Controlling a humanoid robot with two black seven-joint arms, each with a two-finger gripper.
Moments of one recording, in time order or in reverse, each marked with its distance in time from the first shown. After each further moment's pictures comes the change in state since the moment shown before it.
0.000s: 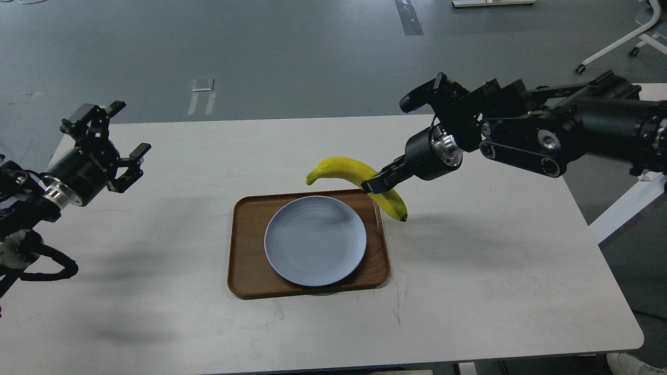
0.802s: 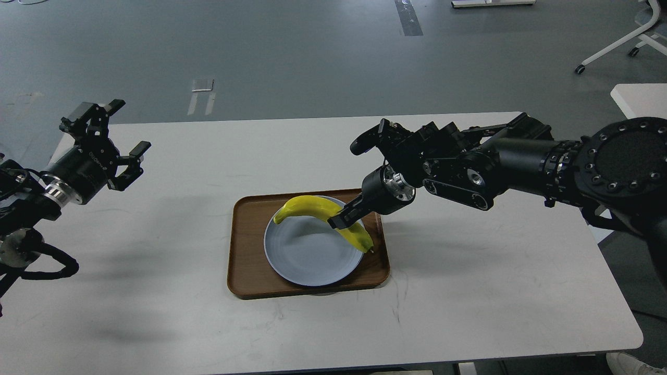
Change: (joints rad) left arm -0.003 -0.002 -0.001 0.000 -0.003 0.000 0.000; right arm -0.123 0.178 -0.047 -0.174 0.076 0.000 0.000
